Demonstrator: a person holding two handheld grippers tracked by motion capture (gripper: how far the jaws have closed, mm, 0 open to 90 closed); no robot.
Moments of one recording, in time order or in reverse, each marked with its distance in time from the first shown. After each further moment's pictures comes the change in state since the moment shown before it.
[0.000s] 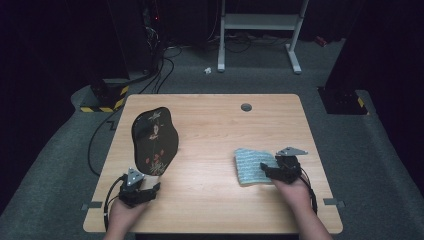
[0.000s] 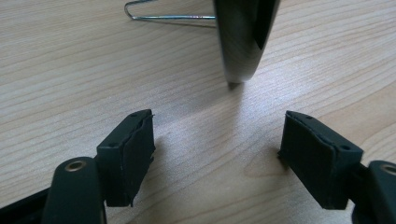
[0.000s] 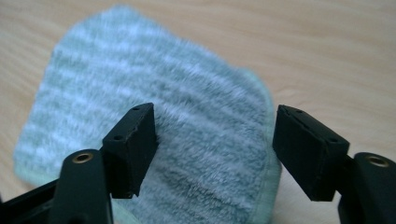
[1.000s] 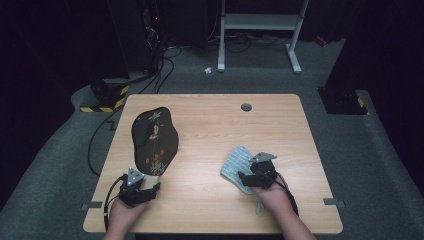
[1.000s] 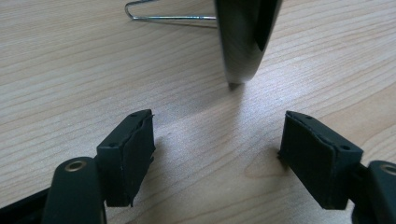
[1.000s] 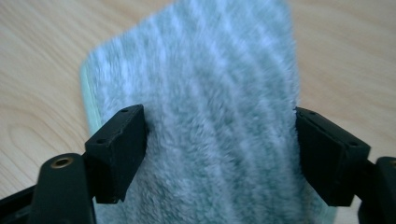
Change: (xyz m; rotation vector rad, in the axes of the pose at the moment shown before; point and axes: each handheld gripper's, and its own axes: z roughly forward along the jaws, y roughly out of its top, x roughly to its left) left arm 0.000 0.000 0.000 0.001 0.001 0.000; right arm 0.069 0.010 0.030 0.069 0.028 -0.155
